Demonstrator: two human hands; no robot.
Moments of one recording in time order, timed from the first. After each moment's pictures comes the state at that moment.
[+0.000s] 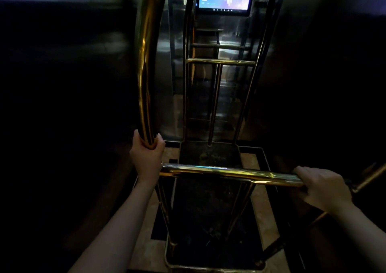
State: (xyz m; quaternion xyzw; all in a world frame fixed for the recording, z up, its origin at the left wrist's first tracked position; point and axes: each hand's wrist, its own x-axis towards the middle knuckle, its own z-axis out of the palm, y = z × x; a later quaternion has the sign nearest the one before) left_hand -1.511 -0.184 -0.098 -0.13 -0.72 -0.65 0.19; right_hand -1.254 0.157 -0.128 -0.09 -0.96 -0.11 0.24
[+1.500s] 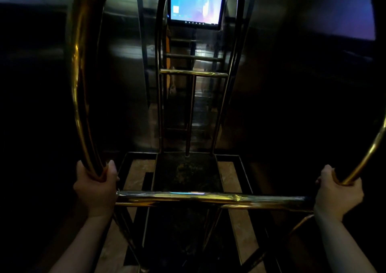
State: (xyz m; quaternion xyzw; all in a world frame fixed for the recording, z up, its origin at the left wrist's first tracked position) left_hand -1.540 -0.180 -0.124 -0.13 -0.69 -0.65 0.29; right_hand -1.247 0.197 -0.108 -0.41 -0.57 0.31 0.64
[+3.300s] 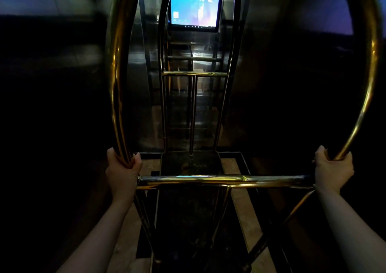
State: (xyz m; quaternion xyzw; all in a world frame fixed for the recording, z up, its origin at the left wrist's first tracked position) left_hand -1.510 -0.195 -0.106 -0.15 -0.74 -0.63 0.19; right_hand -1.238 0.167 -0.086 -0.43 -0.58 0.31 0.62
